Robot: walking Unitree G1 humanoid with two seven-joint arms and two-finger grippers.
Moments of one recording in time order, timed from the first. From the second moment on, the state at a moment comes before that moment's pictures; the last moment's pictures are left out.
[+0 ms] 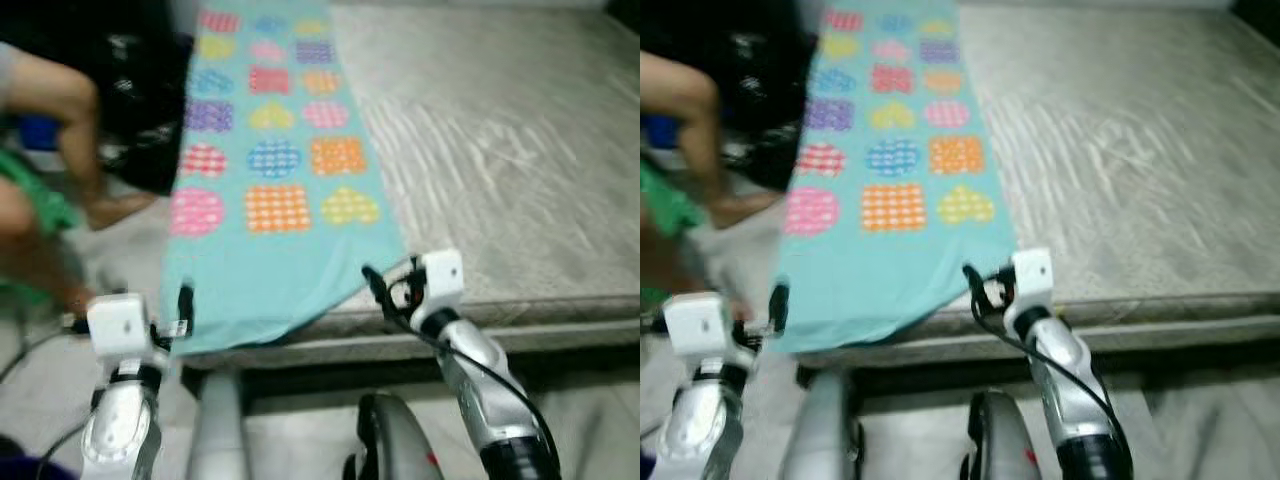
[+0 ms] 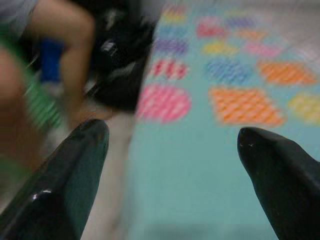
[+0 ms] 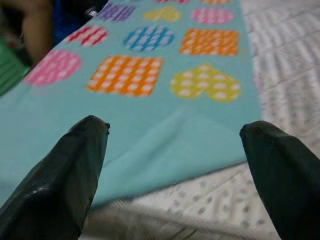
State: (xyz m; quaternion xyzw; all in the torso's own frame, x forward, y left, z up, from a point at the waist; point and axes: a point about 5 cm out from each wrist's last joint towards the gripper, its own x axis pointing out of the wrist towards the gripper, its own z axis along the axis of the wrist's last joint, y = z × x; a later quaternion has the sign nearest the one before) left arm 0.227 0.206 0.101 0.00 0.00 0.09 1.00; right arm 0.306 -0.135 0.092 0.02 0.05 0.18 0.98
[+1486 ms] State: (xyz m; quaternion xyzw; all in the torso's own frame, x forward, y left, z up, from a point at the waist) left arm 0.238 0.187 0.112 -0.03 -0.02 0.05 1.00; right arm 0.301 -0.115 0.102 0.02 0.02 0.26 0.97
